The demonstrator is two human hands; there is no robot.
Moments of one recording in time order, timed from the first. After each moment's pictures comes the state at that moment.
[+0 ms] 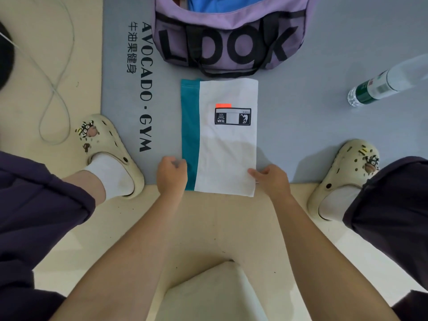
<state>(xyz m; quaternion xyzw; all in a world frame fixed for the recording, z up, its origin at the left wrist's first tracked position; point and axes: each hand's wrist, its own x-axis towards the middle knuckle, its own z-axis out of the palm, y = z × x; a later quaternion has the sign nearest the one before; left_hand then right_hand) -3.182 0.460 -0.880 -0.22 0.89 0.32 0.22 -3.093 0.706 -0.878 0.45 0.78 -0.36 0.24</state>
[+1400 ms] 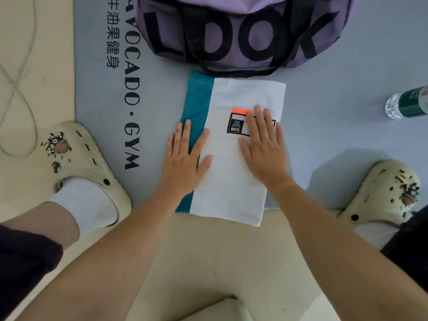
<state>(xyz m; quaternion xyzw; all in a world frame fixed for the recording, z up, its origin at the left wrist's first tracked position) -3.250 0.485 -0.942 0.25 0.96 0.09 0.13 -3.209 0.708 -0.923 0.08 0.99 -0.10 0.09</state>
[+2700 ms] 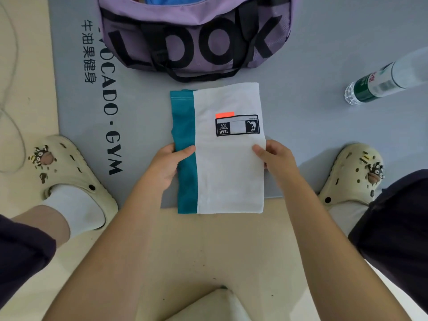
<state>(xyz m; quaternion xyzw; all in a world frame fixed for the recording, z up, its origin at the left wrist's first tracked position) -3.262 0.519 -0.891 -0.23 0.61 0.62 0.44 -3.152 0.768 -0.877 0.46 0.62 -0.62 0.12</state>
